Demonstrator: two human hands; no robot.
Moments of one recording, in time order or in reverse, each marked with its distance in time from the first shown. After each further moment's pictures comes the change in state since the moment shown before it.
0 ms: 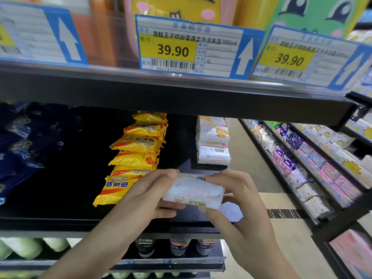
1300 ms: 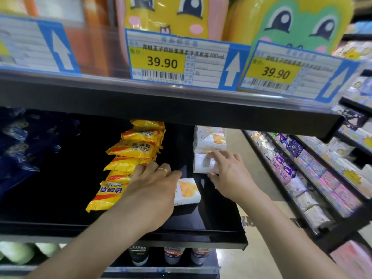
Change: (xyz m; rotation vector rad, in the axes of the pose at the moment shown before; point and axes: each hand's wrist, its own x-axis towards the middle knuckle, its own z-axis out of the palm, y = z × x) left_hand 0.048 0.004 0.015 1.608 0.053 0.290; right_hand 0.100 0.088 -0.009 -0.848 -0.441 0.318
